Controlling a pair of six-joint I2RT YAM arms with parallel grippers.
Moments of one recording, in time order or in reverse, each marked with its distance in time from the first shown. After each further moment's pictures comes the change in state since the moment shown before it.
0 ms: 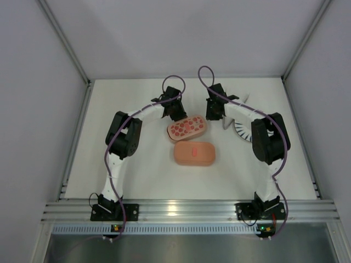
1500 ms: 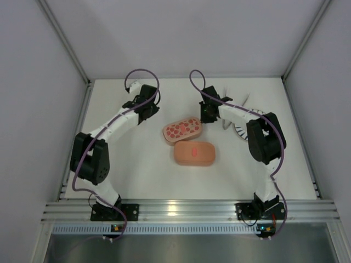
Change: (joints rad) left arm 0.073 -0.497 -0.320 -0.083 -0.526 -0.080; right arm 0.064 0.027 0.018 -0.006 -0.028 -0.038
